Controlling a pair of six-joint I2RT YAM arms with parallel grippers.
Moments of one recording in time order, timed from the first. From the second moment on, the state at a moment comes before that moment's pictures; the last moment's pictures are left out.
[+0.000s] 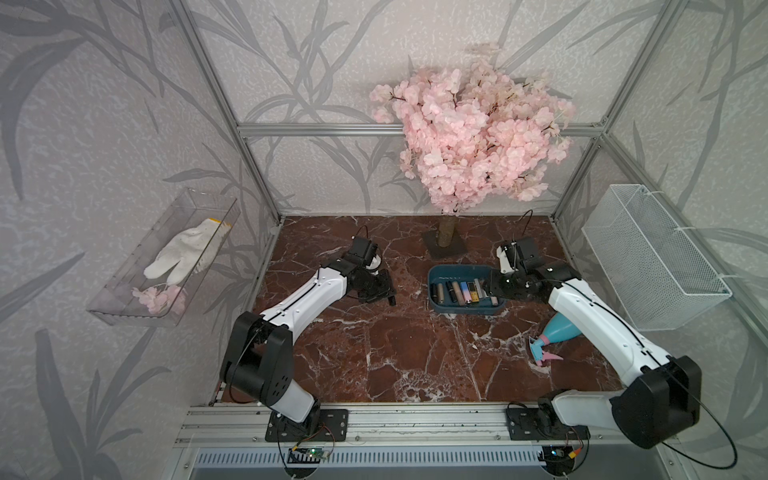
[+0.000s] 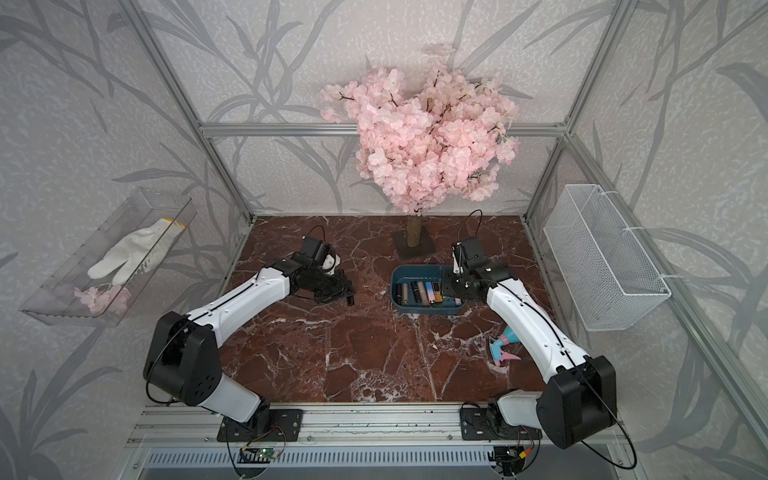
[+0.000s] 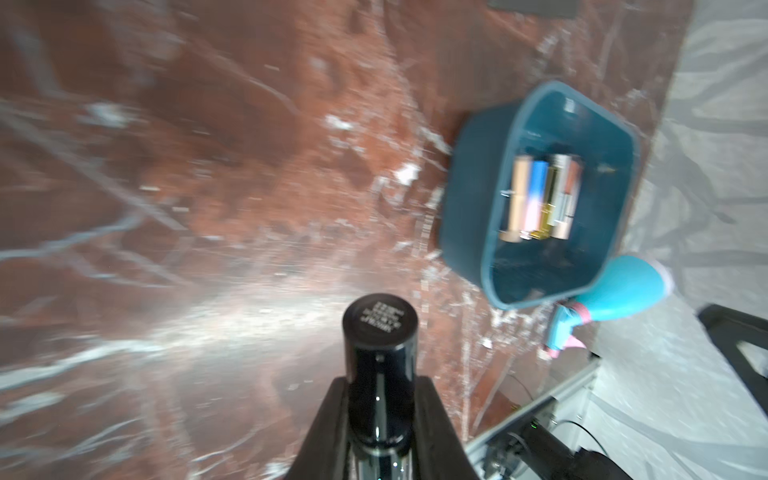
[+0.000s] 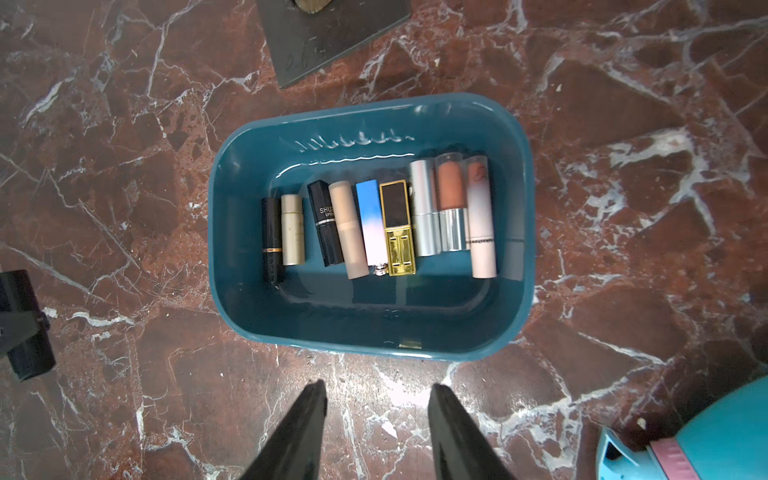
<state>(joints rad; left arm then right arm) -0.43 1.57 1.18 -0.67 0.40 -0.71 0.33 1.31 1.13 -0.85 -0.07 0.45</state>
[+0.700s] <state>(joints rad) -0.63 2.07 1.69 -0.59 0.51 -0.82 0.31 1.14 1.09 -0.89 -0.07 0.42</state>
